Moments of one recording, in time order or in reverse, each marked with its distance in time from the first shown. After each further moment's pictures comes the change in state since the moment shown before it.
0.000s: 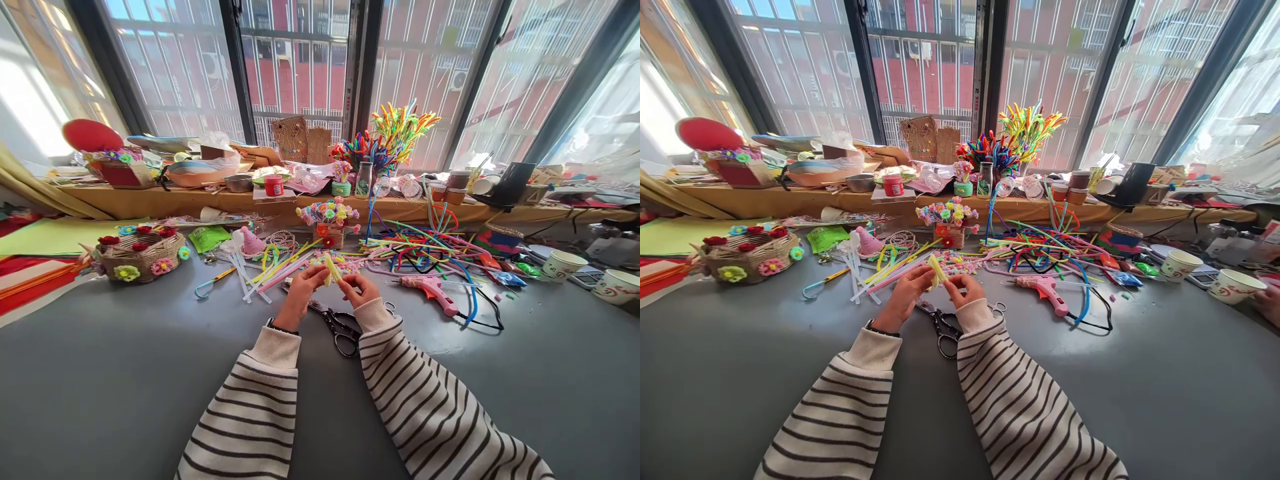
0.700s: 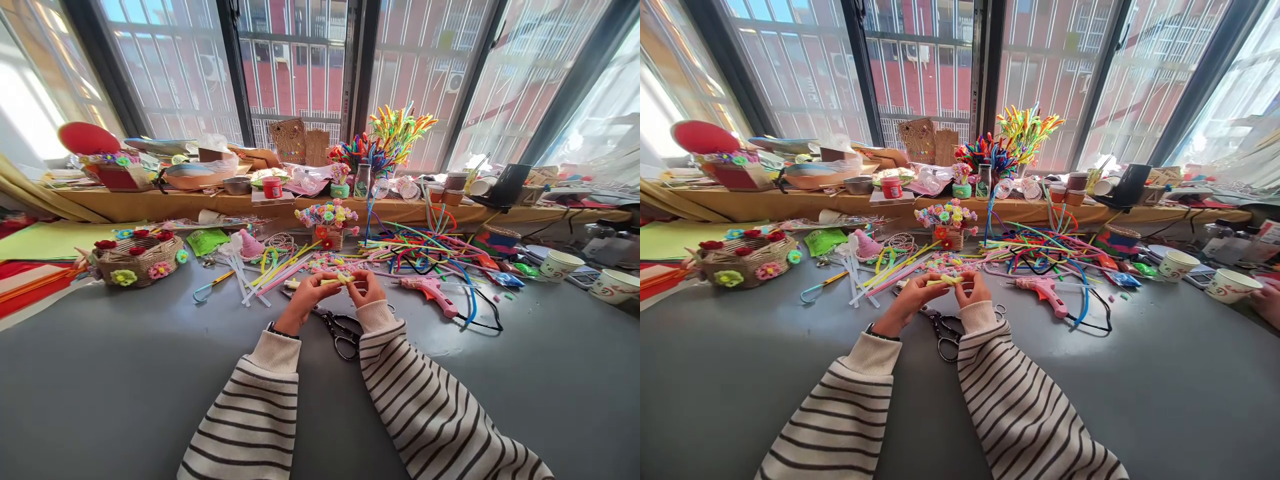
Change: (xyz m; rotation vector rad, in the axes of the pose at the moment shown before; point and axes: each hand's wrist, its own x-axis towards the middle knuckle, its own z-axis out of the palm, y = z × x) left_hand -0.006 0.004 0.006 0.032 -0.192 -0.169; right_hand 0.006 0.013 -0.005 -0.221 0.207 -0.108
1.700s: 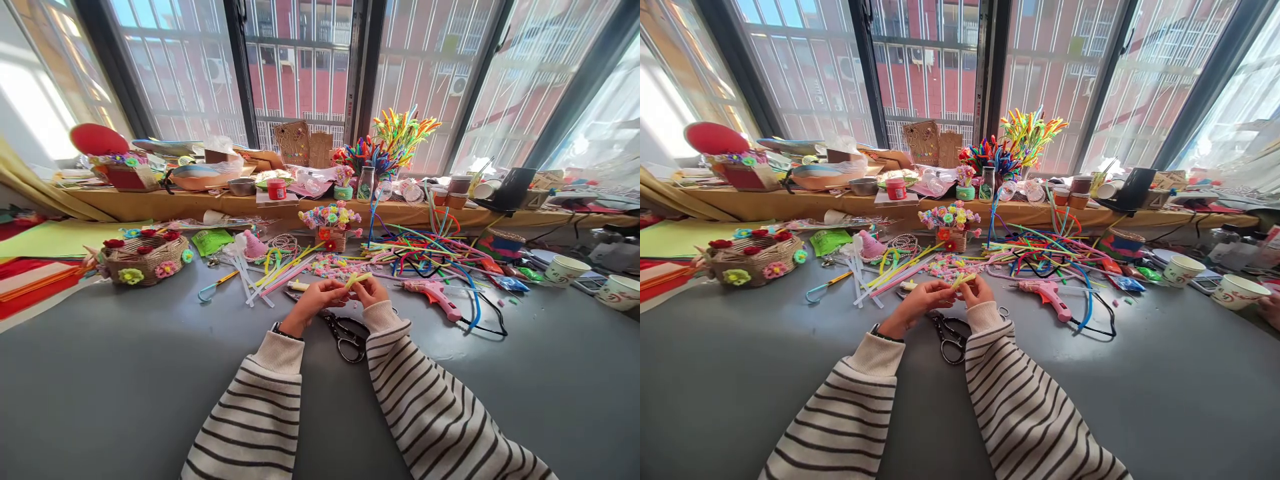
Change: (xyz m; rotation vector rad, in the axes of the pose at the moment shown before) left_hand -0.003 -0.001 0.003 0.090 -0.091 -0.093; right_hand 0.007 0.006 -0.002 0.484 -0.180 0.229
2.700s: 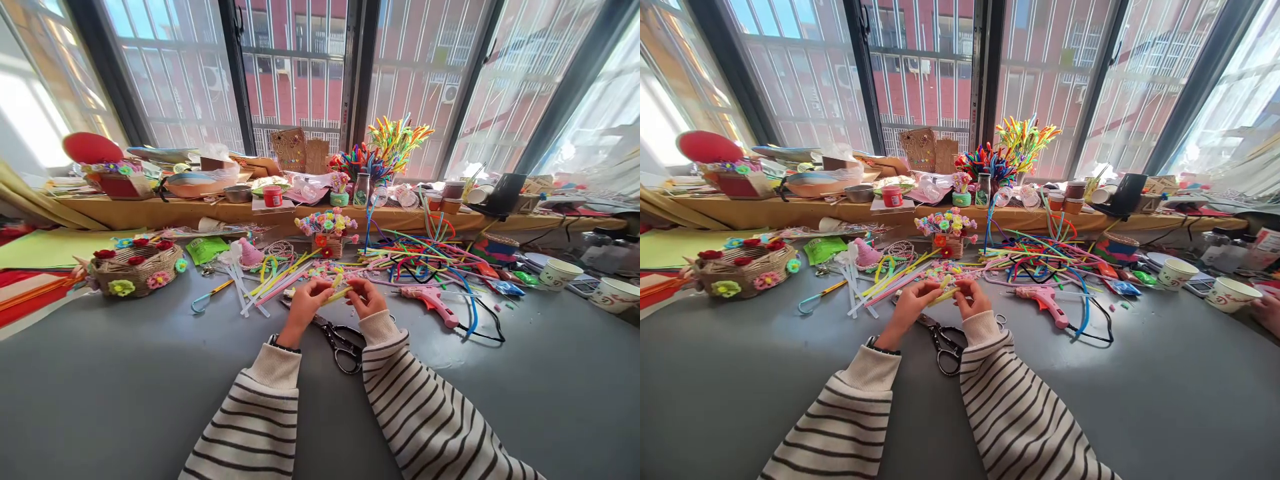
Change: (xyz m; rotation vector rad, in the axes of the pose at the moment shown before) left_hand 0.008 -0.006 -0.011 0.310 0.359 0.287; right_hand -0.007 -0.006 0.006 -0.154 0.063 -0.185
